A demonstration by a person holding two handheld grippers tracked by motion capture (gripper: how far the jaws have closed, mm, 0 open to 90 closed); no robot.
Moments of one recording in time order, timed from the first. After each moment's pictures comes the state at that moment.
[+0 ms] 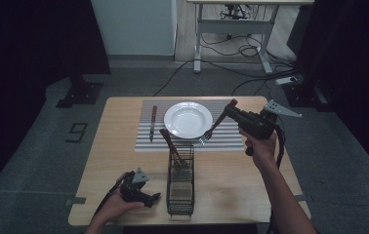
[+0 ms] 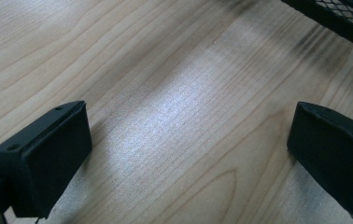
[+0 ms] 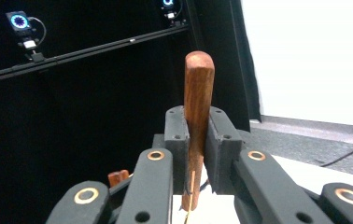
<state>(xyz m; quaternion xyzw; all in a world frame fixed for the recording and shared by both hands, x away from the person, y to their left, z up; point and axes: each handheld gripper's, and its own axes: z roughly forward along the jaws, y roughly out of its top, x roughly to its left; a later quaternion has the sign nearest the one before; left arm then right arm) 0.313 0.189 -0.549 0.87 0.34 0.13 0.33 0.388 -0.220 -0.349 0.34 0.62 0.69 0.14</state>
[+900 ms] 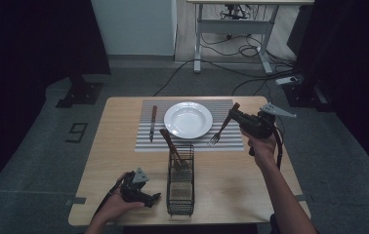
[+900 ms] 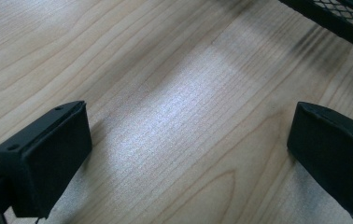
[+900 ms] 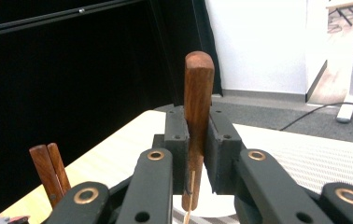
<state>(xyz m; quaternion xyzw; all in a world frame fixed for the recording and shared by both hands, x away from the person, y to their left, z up) 0.313 0.188 -0.549 0.87 0.34 0.13 0.33 0.414 -0.232 -0.384 0.40 0.64 0.63 0.17</state>
